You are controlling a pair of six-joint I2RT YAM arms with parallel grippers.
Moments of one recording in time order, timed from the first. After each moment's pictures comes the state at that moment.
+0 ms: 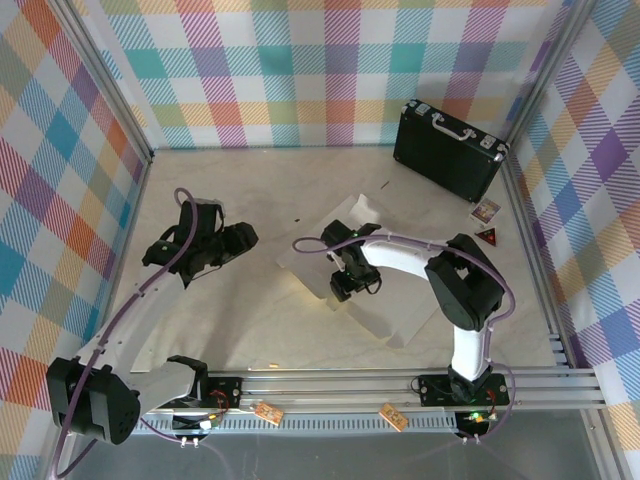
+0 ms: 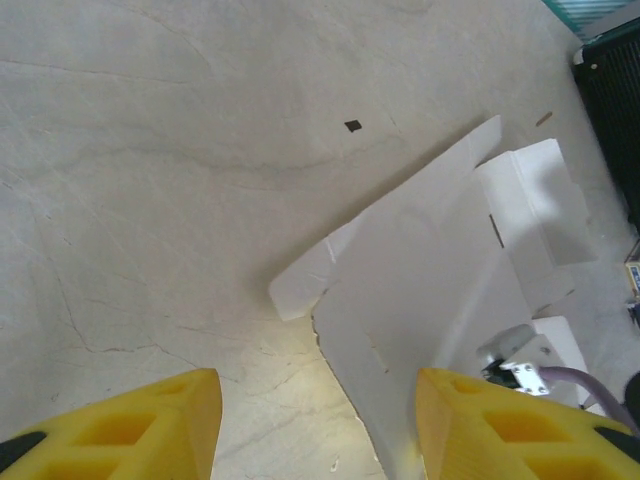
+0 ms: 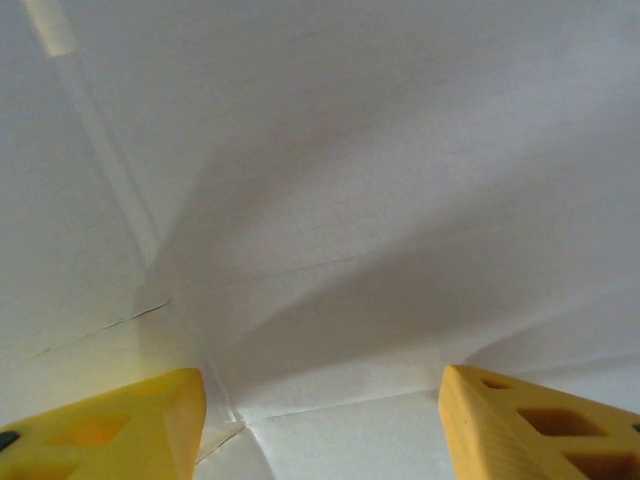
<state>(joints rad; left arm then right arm) -0.25 1.12 0.94 -0.64 0.15 -0.70 0.77 1.87 1.24 -0.85 0.03 0.20</state>
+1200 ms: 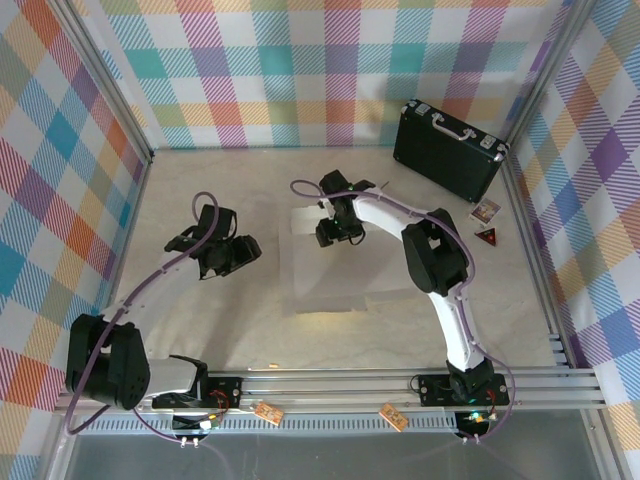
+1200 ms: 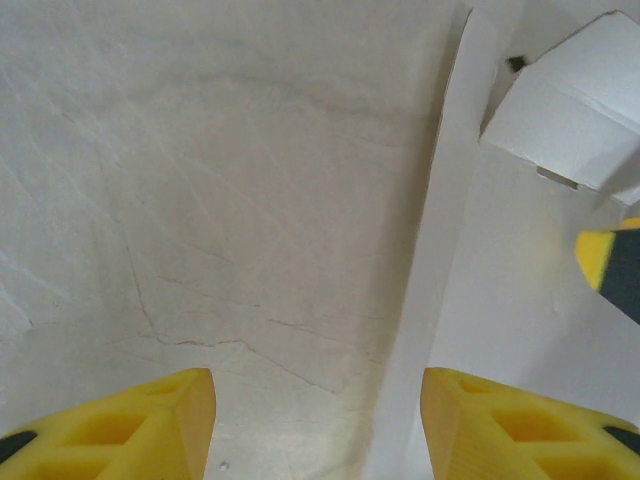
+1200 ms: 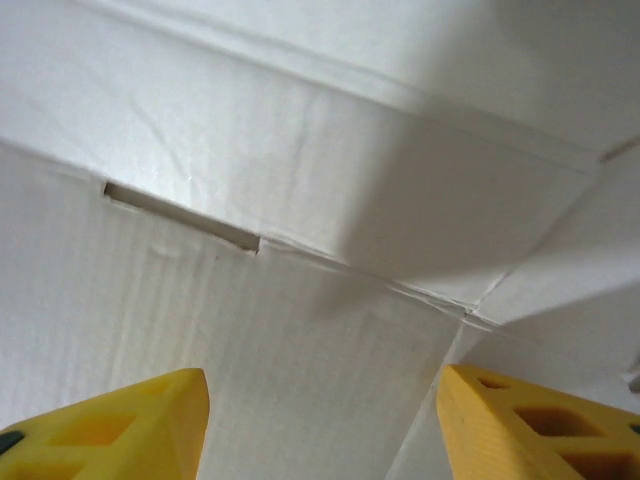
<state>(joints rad) -0.25 1.31 0.87 -0.60 0.09 -0.70 0.60 2.24 1.77 -0.83 -0.09 0.17</state>
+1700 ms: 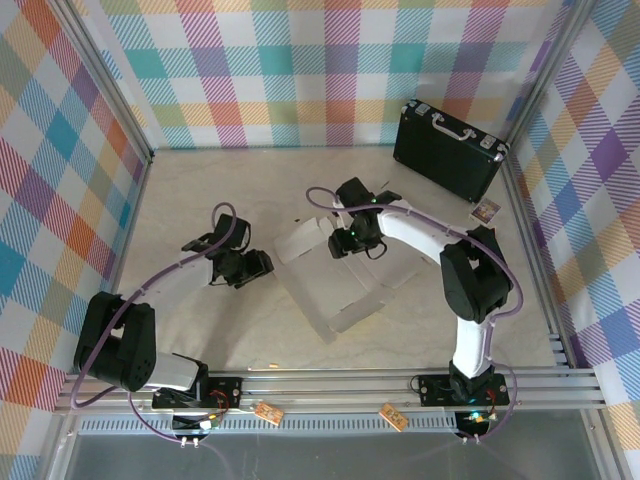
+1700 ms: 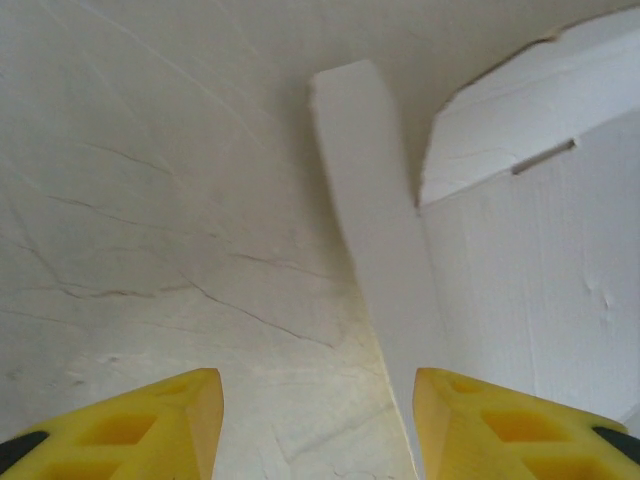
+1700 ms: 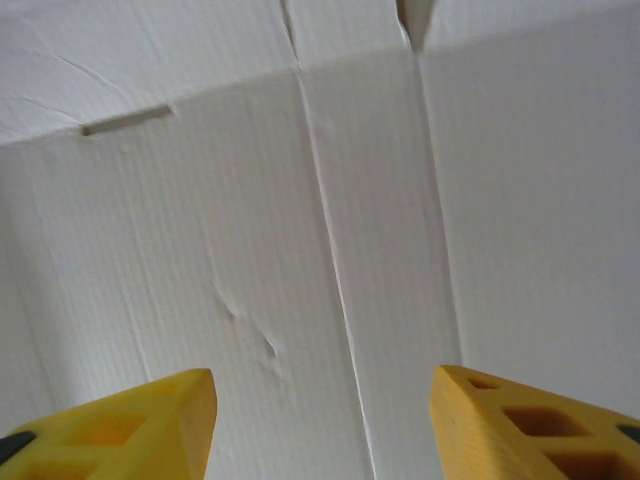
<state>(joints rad) -0.33 1.39 0.81 -0.54 0.19 -0.70 0.62 1.90 1.43 -0.79 -0.13 0.21</state>
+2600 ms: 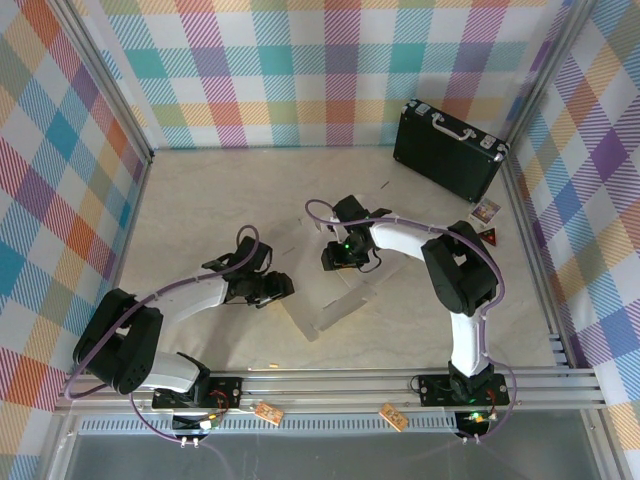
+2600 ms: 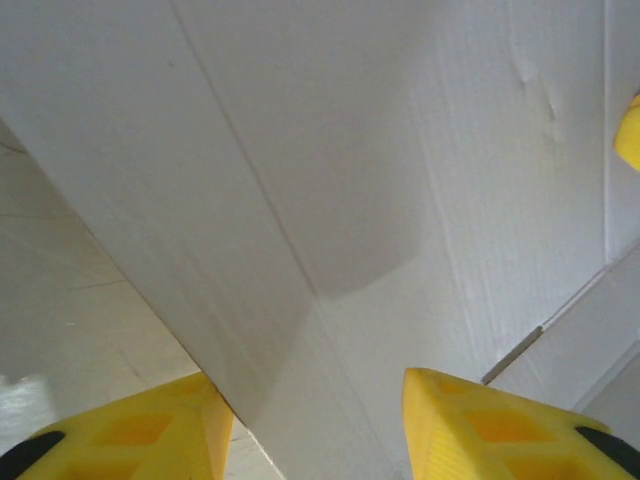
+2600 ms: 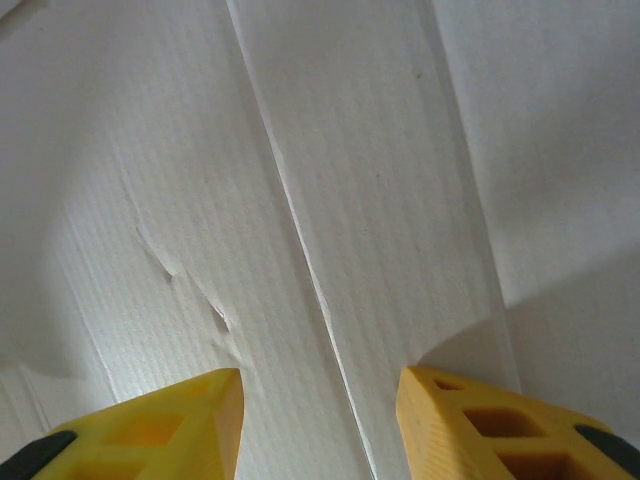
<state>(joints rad) -0.51 1.39 0.66 -0.36 0.29 -0.82 0.64 1.99 1.32 -0.58 -0.31 0.37</state>
